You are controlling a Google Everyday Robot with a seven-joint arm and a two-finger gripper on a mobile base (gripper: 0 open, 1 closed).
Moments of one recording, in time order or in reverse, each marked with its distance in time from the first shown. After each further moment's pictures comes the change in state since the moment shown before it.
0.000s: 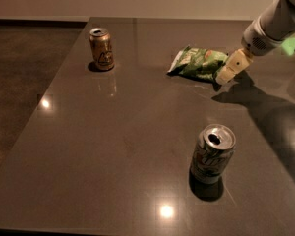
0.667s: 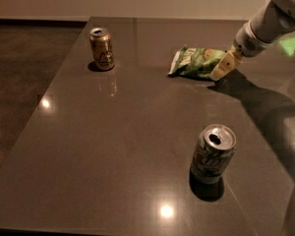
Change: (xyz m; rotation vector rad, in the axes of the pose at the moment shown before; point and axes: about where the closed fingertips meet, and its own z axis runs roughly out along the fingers) arm -0.007 -0.008 0.028 -0.026 -0.005 0.048
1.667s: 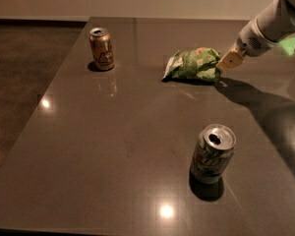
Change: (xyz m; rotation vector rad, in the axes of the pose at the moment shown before) arm -0.004 0.020 -0.019 -0.054 -0.057 -0.013
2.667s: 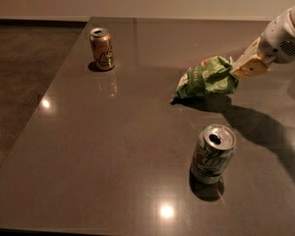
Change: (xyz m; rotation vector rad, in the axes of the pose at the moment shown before) arm 0.014 0.089 -0.079 -0.073 -0.035 -0.156
